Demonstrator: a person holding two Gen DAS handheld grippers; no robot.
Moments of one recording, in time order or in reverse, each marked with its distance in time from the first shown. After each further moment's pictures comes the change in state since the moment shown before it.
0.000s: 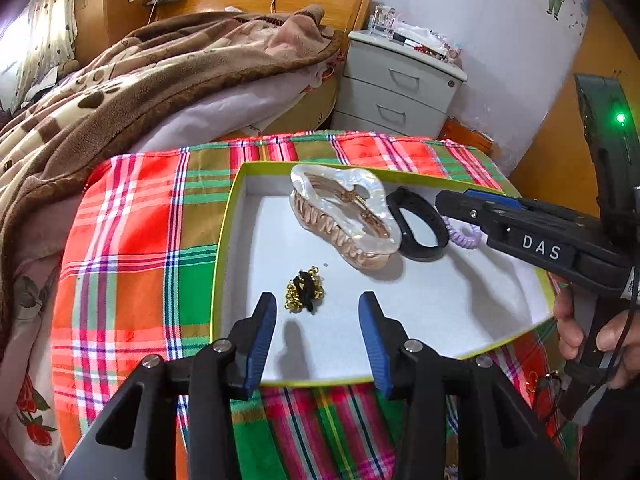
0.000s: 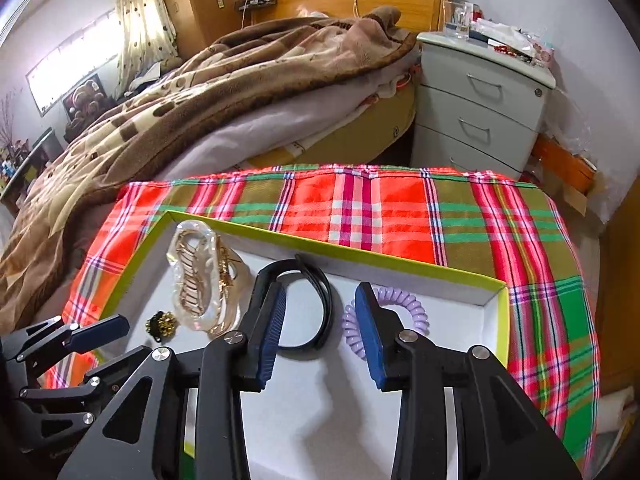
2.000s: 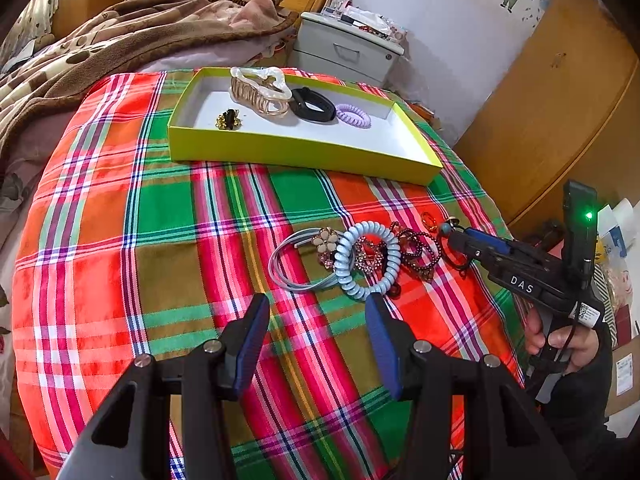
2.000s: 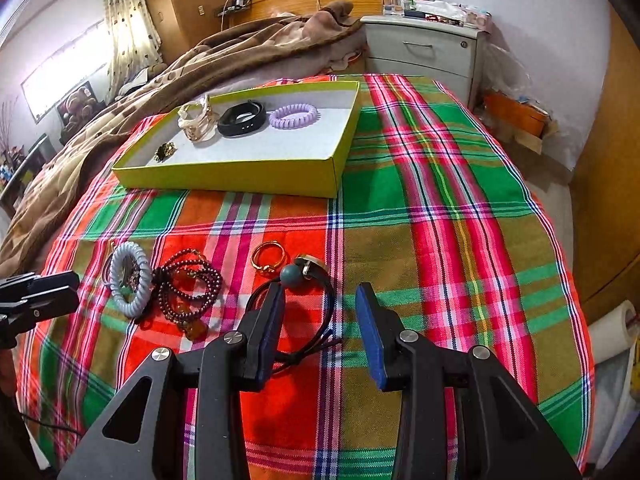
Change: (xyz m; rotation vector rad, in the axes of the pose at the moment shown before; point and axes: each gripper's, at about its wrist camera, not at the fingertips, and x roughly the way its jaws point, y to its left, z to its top) left arm -0.077 -0.035 -0.131 -0.005 0.058 -0.187; right arm -0.096 -0.054 -0.180 0.073 -0.011 -0.045
